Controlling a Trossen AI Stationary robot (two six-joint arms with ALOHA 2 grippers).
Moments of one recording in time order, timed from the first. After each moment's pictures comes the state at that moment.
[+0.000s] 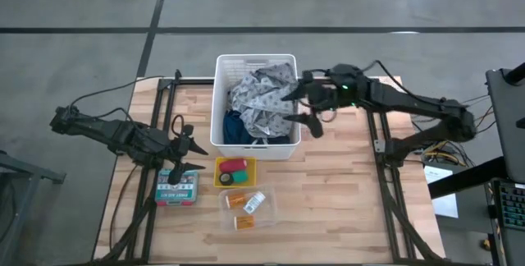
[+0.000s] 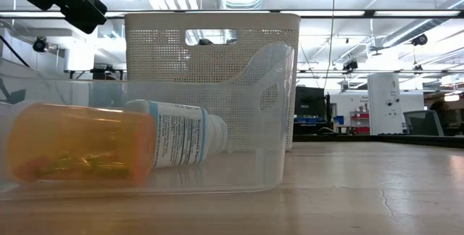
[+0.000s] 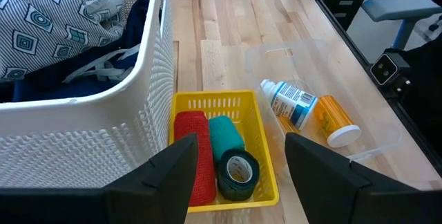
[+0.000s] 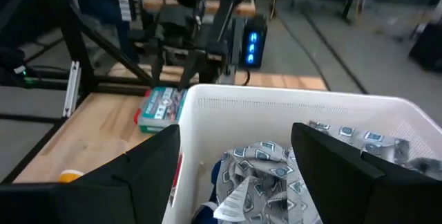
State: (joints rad) left arm -0.28 0.61 0.58 -0.53 -0.11 -0.13; right arm -0.24 1.29 1.26 -0.27 -0.30 -0.10
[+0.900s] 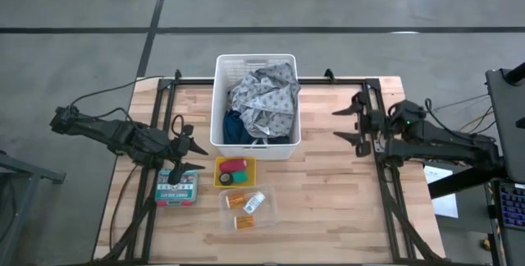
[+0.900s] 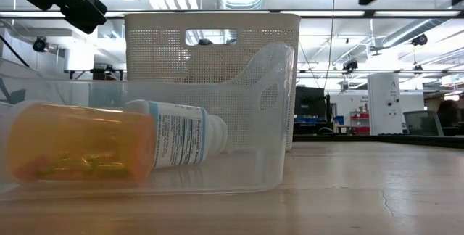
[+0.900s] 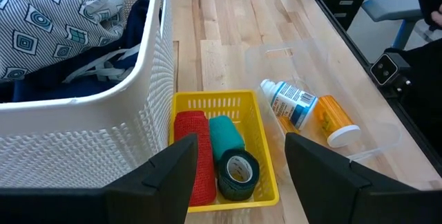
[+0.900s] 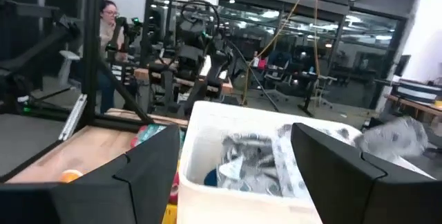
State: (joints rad) left arm -0.28 0.61 0.58 -0.53 -0.11 -0.13; right arm -0.24 0.47 0.46 0.13 -0.26 -0.12
